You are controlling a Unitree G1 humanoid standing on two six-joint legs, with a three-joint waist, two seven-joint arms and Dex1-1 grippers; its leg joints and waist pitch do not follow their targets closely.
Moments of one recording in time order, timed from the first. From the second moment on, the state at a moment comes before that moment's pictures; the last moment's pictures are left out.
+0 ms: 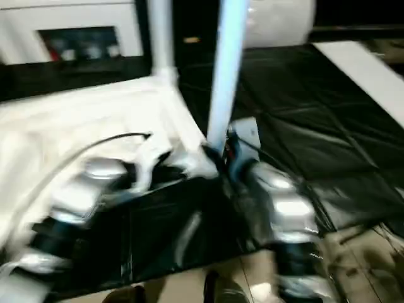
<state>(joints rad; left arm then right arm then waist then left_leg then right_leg) -0.56 0.10 -0.21 0.25 0.02 0.65 -0.69 -0.44 0.04 -0.09 0.10 0.10 0.58 0.23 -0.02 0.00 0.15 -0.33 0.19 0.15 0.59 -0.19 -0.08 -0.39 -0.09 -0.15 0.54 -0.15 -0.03</state>
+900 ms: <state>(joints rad) -0.50 0.45 -0.27 0.16 -0.05 0.40 -1.07 -0.26 -0.49 0.04 -0.08 0.33 0.46 1.06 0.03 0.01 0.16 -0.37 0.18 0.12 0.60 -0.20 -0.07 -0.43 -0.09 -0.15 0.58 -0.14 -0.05</state>
